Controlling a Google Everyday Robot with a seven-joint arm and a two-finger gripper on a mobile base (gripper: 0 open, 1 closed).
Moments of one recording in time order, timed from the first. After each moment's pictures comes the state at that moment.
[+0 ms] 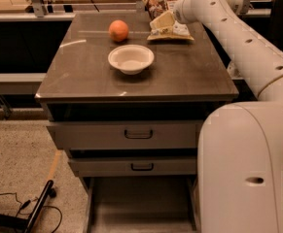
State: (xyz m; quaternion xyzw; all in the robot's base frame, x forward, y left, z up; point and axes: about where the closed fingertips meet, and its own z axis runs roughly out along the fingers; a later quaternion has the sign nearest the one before) arm 0.924 -0.134 0.940 -0.28 0.78 -0.02 0.56
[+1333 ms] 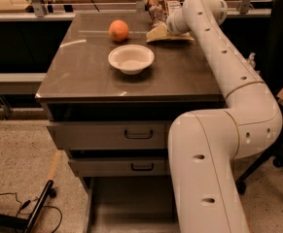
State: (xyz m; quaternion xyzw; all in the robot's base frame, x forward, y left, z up) arm 0.958 -0.118 0.861 -0.26 0.83 0.03 0.49
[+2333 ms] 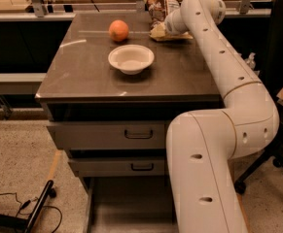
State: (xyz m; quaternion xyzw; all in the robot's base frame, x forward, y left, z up) arm 0.959 -0.114 0.858 -0.26 0.83 0.04 0.49
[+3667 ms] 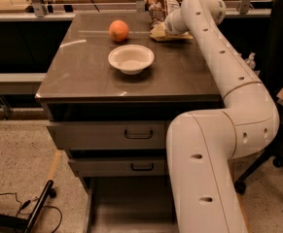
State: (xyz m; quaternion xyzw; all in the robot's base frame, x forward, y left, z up) arm 0.959 -0.114 0.859 -0.26 0.83 0.04 0.49
